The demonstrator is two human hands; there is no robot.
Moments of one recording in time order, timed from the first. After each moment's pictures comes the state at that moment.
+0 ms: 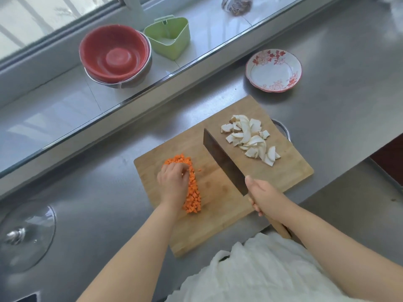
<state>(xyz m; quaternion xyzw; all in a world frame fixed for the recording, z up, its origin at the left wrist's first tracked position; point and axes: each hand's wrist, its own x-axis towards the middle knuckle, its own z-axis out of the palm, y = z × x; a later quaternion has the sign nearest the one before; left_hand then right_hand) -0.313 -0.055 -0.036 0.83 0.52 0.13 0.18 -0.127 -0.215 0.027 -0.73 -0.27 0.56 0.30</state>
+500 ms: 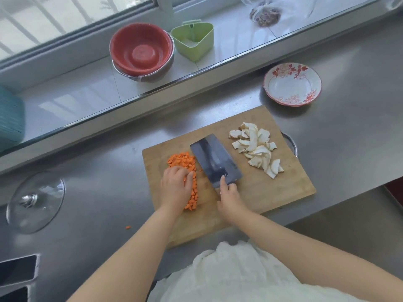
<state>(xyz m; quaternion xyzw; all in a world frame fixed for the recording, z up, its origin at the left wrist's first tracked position) -0.312 -0.090 -0.026 0.80 0.55 0.14 0.20 -0.166 -0.176 -0.051 -0.76 -0.47 0.45 0.05</state>
